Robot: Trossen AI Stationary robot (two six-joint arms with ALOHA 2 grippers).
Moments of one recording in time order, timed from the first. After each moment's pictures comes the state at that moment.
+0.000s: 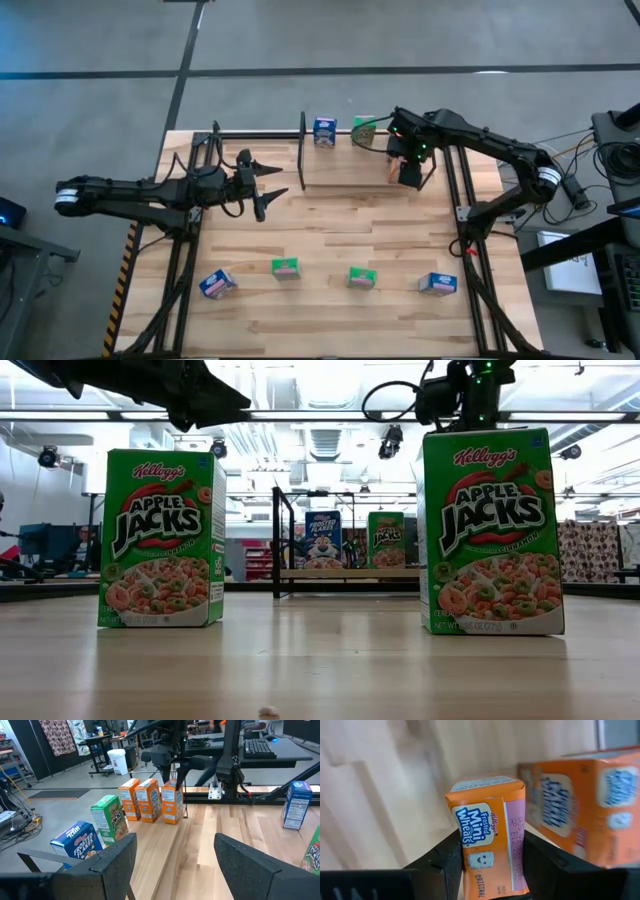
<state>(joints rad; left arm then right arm) 0.08 0.88 0.57 0.18 -0.25 0.10 -0.60 1.44 1.29 -1.21 0.04 -0.37</state>
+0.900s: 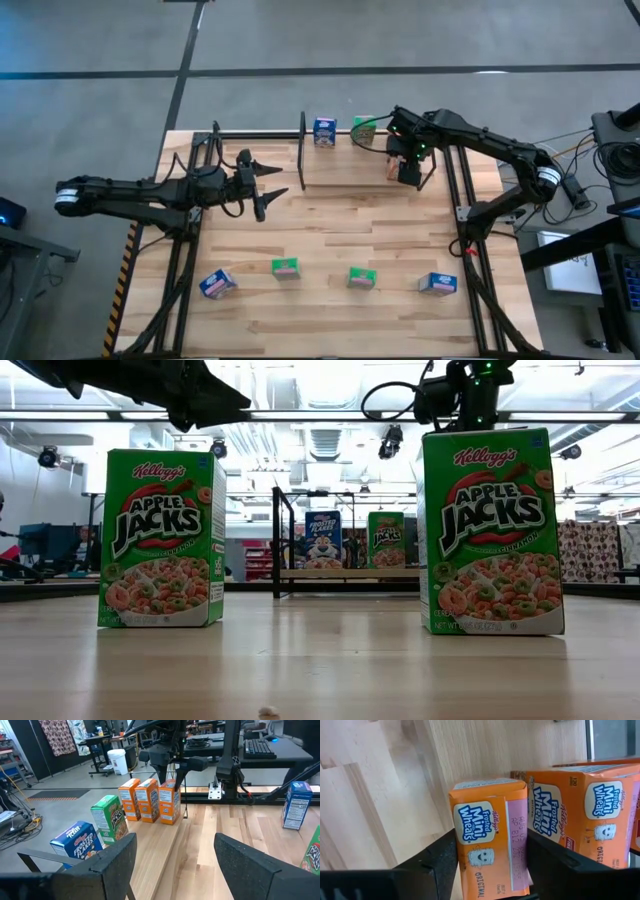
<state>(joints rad) 0.08 0.88 0.57 0.18 -0.25 0.10 -0.60 1.44 1.29 -1.18 0.05 -0.40</state>
